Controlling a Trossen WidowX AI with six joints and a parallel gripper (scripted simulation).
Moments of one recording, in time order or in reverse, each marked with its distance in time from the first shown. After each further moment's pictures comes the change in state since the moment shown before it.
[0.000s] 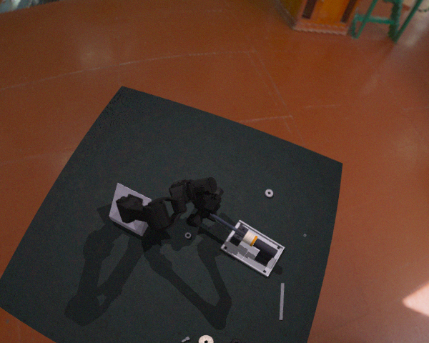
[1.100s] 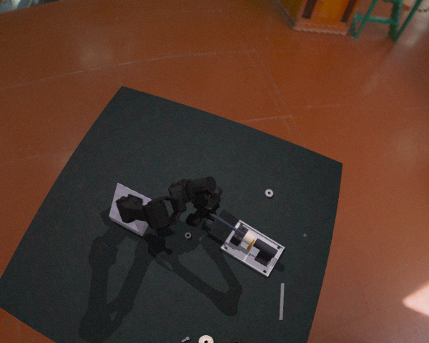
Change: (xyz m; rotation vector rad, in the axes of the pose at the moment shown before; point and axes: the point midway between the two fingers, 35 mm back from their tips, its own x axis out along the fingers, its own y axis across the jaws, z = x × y) arm -0.002 0.000 -0.002 0.000 0.000 0.000
